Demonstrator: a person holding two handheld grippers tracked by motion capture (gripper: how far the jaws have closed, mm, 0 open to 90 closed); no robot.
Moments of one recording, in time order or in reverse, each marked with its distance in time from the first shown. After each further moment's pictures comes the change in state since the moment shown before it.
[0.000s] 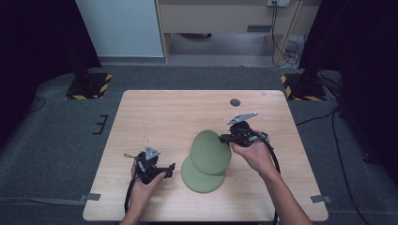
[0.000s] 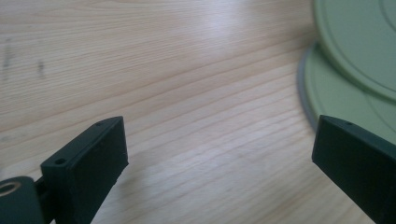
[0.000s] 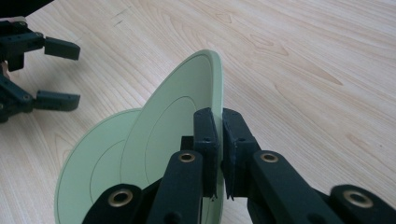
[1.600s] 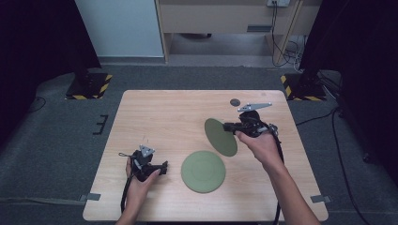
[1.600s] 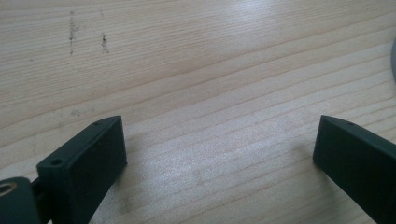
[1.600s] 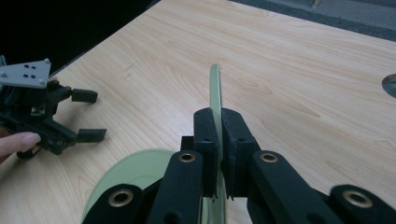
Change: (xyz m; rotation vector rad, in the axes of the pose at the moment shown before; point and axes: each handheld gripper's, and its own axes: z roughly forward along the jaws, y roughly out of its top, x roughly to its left) left arm 0.016 -0.005 0.009 0.057 0.110 -0.003; right arm -0.015 0.021 -0.031 -0.135 0.026 0.086
